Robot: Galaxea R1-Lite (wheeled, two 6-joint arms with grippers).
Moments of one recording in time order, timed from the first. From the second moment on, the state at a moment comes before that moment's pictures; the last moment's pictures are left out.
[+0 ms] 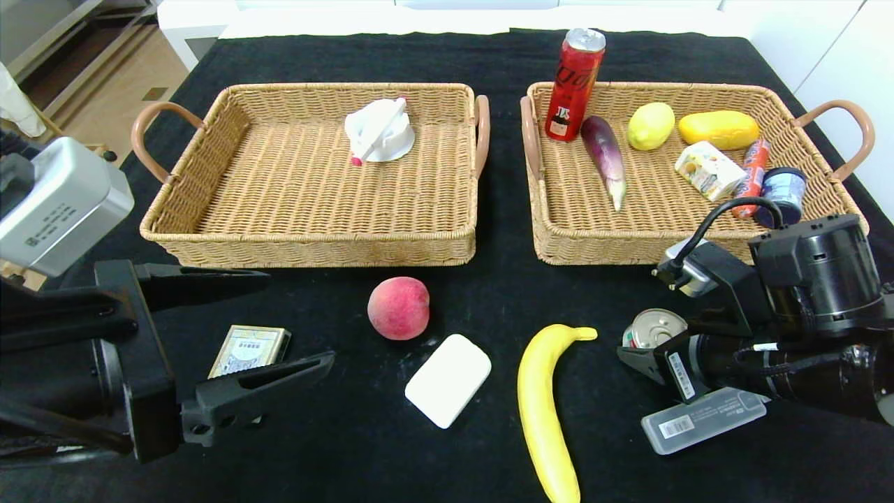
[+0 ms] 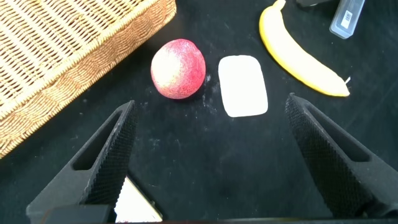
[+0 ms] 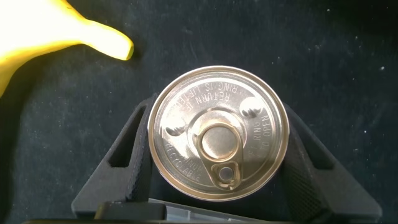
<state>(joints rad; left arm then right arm) -0.46 1.13 -0.86 0.03 -0.23 0.27 0.51 1.56 -0.89 -0.06 -0.15 -0.08</state>
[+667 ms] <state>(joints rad) -0.46 1.13 -0.87 0.03 -0.23 0.27 0.50 1.53 -0.90 -0.06 -0.14 -0.08</state>
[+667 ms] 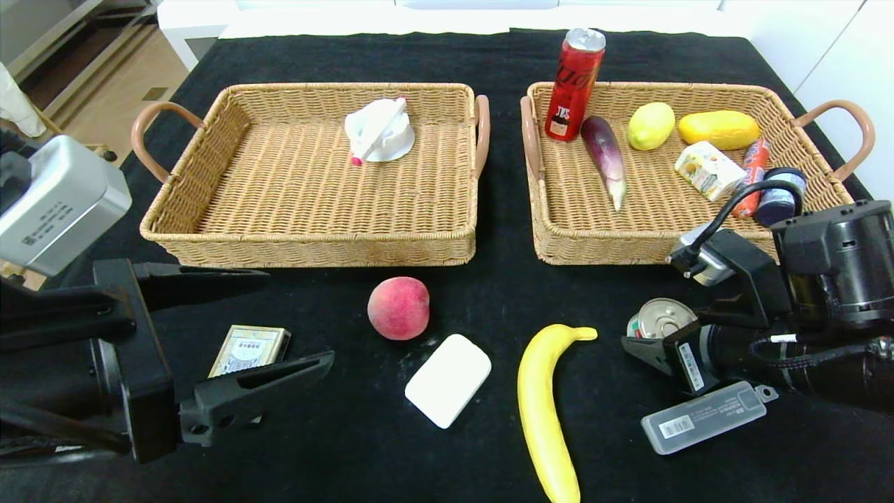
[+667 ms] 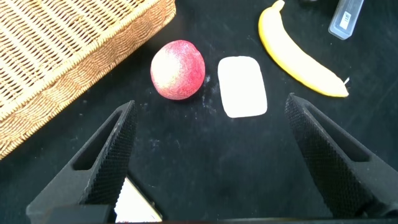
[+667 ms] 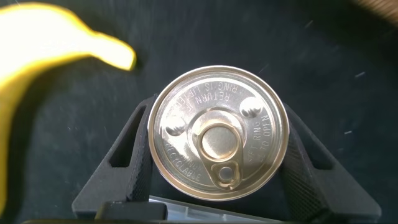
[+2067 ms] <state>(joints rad) -0.46 1.13 -0.87 0.03 -0.24 0.27 0.37 1.60 -1.39 0.01 -0.14 -0.08</state>
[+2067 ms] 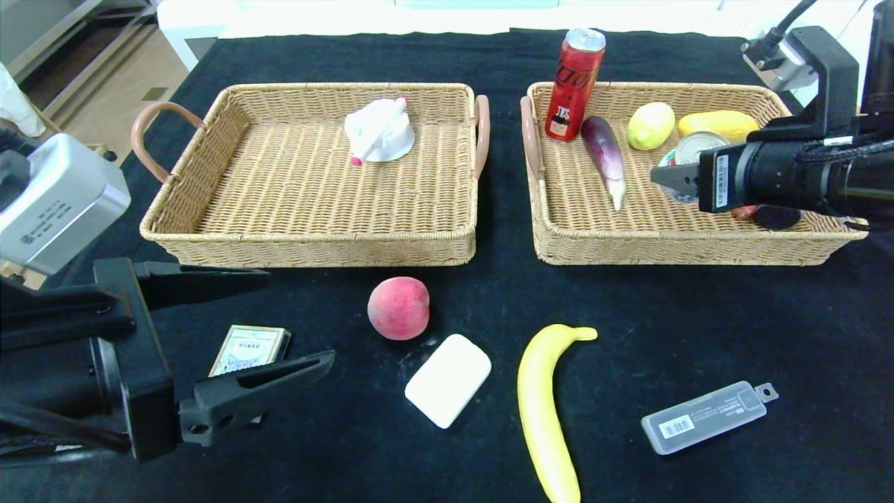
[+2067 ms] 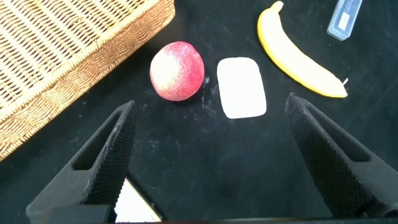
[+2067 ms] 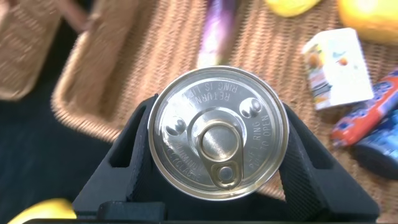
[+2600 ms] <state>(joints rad) -0.46 1.13 -0.87 0.03 -0.24 0.27 0.26 1.77 -1.60 0.01 -0.09 -0.09</state>
